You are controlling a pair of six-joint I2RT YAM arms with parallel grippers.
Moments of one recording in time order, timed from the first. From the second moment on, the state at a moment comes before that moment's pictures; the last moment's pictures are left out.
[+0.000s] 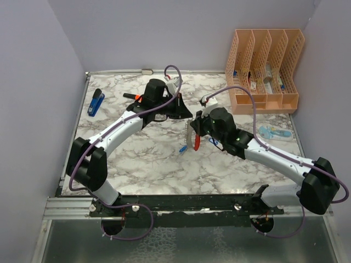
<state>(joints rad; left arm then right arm) -0.53 1.60 1.28 -0.19 0.59 -0.51 0.79 1.28 0.89 0.02 0.14 0.25</state>
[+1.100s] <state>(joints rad) -0.55 1.54 1.09 0.10 0.43 -0.68 0.79 1.33 0.89 0.09 0.21 0.39</state>
